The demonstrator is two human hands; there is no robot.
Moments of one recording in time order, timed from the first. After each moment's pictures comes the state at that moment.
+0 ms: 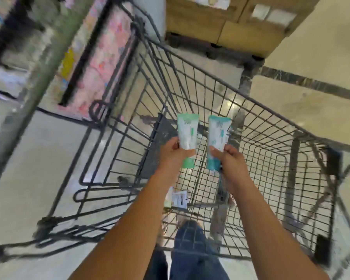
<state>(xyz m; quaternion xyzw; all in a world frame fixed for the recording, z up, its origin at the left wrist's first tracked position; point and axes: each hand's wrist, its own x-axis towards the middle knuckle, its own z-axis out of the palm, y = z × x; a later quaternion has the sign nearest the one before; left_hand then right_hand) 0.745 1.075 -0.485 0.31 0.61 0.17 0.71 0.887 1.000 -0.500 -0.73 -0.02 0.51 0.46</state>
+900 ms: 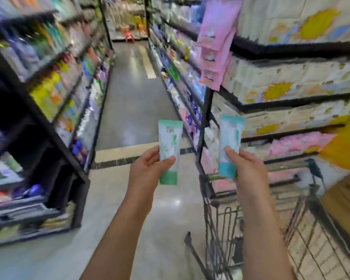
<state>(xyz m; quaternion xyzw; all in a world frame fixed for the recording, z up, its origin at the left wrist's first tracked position) 0.440 0.835 -0.136 0.15 0.61 0.71 0.31 0.592 0.973 -0.132 -0.39 -0.46 0.67 0.43</state>
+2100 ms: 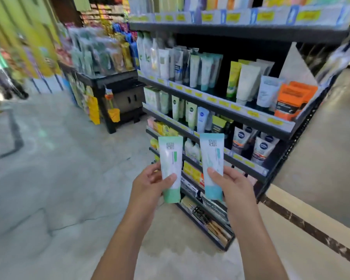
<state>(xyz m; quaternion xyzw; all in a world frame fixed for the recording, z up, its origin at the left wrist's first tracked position) 0.009 0.188 -0.146 -0.16 0.61 0.77 -0.06 -0.016 0.373 -0.141 -0.09 -0.62 0.78 -0.02</state>
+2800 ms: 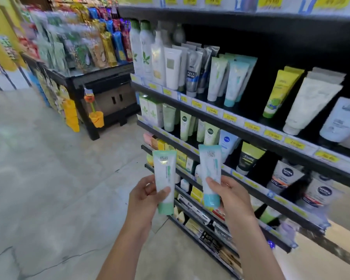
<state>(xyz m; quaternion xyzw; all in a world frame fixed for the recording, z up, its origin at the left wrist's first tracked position) -0.228 0.042 -0.195 -0.19 0.59 0.78 -0.02 -0.245 0.238 -0.174 -0.17 -0.64 0.75 -0.04</state>
